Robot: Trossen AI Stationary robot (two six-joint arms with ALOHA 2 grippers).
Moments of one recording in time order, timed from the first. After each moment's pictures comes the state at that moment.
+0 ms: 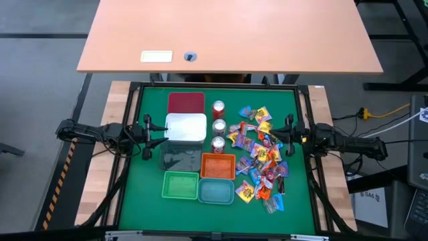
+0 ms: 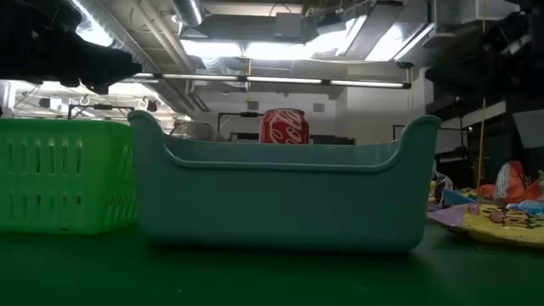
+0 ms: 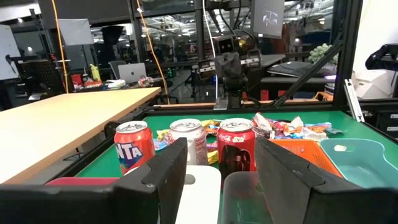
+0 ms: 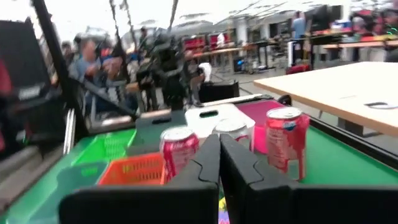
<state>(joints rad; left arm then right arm) -0.17 0.01 0.01 0.06 -0.34 0.09 -0.05 0.00 0.01 0.09 0.07 0.17</state>
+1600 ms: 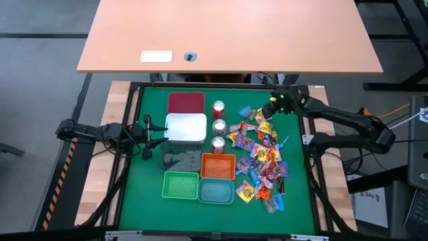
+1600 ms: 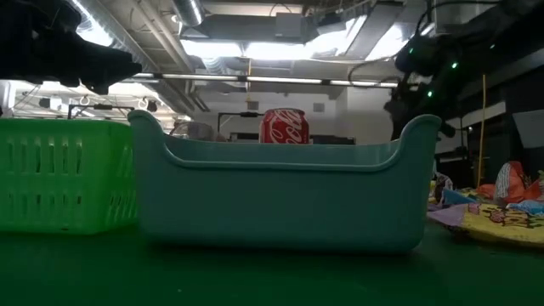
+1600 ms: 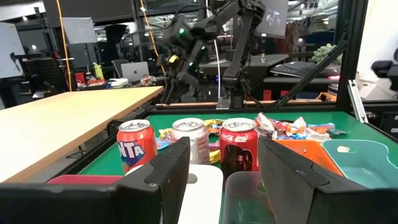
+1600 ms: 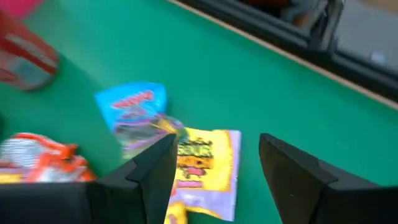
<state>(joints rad) -0.17 0.01 0.01 0.06 -0.34 0.08 -0.68 1.13 0.62 -0.37 0.11 0.27</state>
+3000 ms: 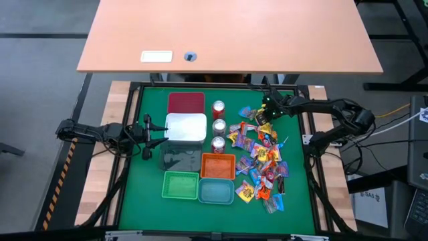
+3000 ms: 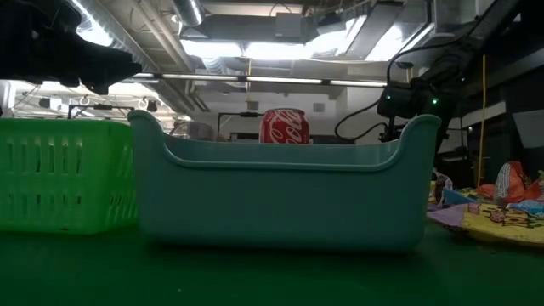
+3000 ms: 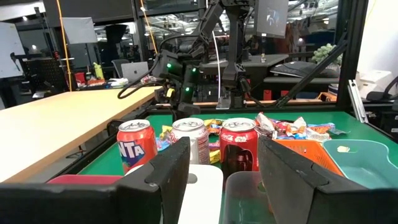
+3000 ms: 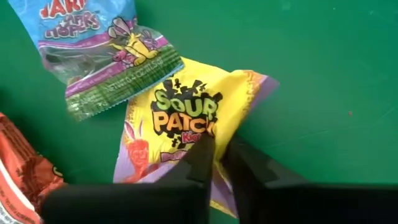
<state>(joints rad) -0.17 0.01 0.01 0.06 -0.34 0.08 -0.71 1.45 0.62 -0.33 0.00 0.26</state>
